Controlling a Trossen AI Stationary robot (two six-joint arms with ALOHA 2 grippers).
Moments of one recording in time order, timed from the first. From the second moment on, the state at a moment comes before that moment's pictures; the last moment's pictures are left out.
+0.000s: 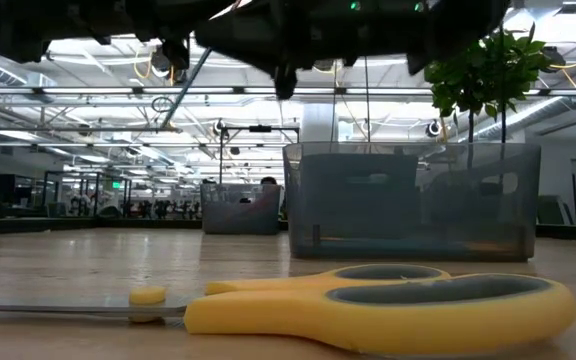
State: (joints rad) left arm -0.31 1.37 0.46 1.05 -0.23 0.01; right arm 0.19 1.87 1.04 0.78 0.02 0.13
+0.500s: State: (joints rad) left arm -0.36 1.37 0.46 1.00 -0.41 -0.04; right arm 0.33 1.50 0.96 0.23 0.29 0.02
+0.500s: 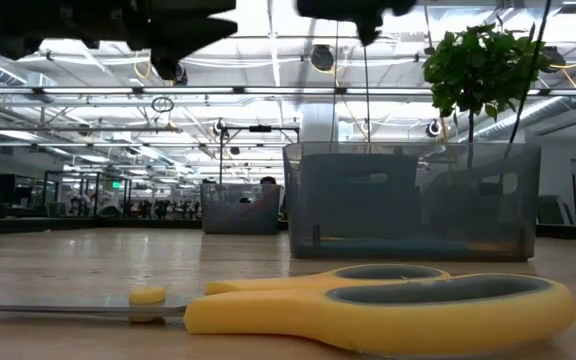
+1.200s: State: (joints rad) left arm -0.35 1.37 0.46 0.86 -0.41 -0.16; right arm 0.32 1.27 0.59 0.04 0.05 0.22
